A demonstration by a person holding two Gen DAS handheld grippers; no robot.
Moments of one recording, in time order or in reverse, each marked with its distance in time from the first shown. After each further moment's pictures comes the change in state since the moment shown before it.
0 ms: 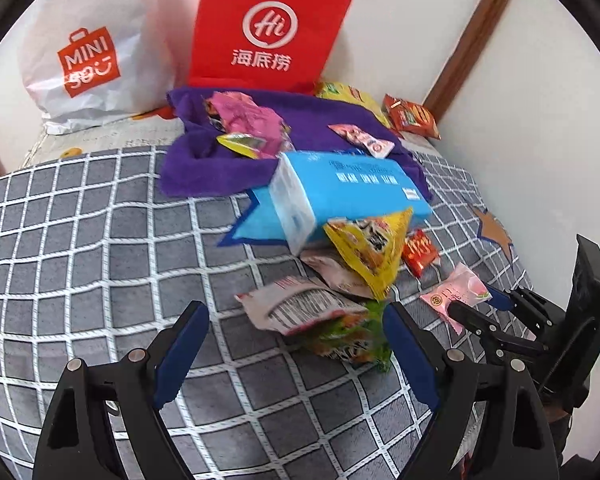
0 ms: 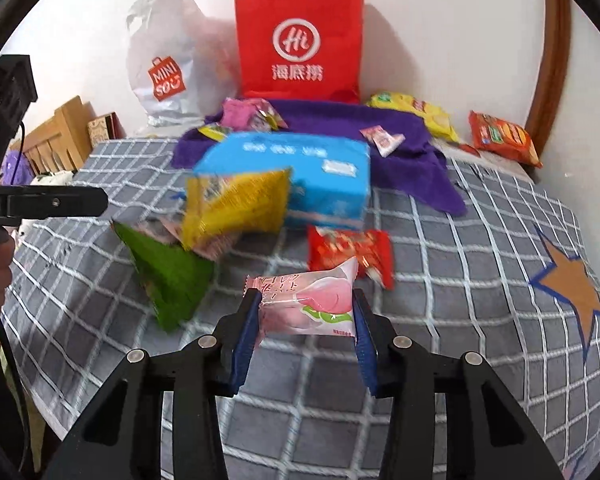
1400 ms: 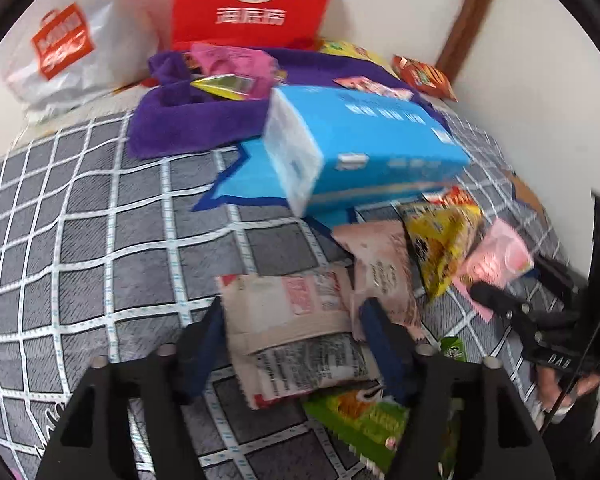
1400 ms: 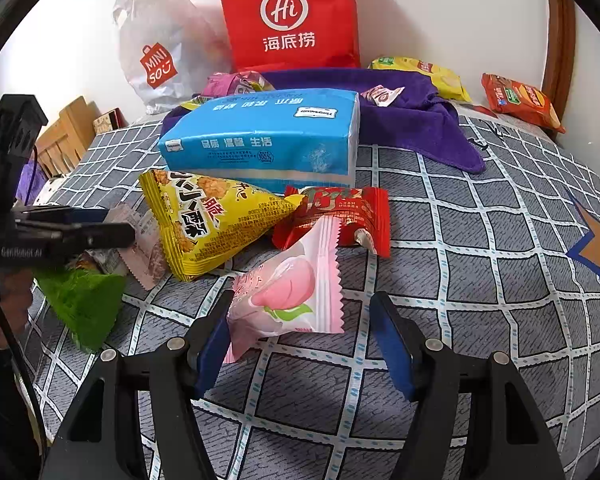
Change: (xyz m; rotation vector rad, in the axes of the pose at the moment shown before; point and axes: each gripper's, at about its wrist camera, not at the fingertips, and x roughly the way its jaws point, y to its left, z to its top) left arm 0.067 -0.014 -0.024 0.086 0.048 0.073; right arm 0.049 -0.033 -0.018 0.029 0.024 0.099
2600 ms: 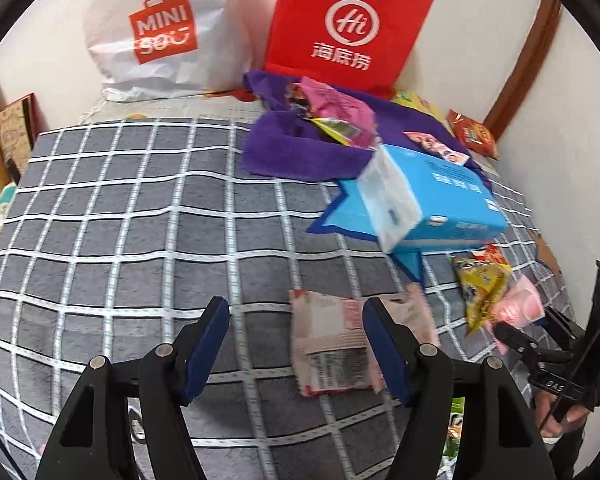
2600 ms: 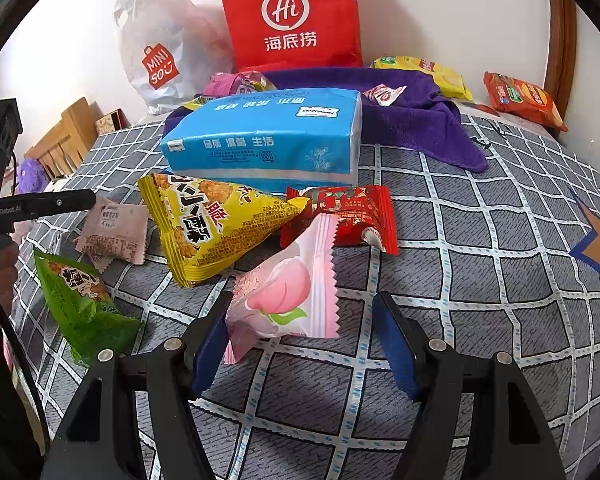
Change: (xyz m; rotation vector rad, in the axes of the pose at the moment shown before) left arm -0.044 0.065 -0.008 -0.214 -0.096 0.088; right arm 0.000 -0.001 -0.001 0.002 -0.001 0.016
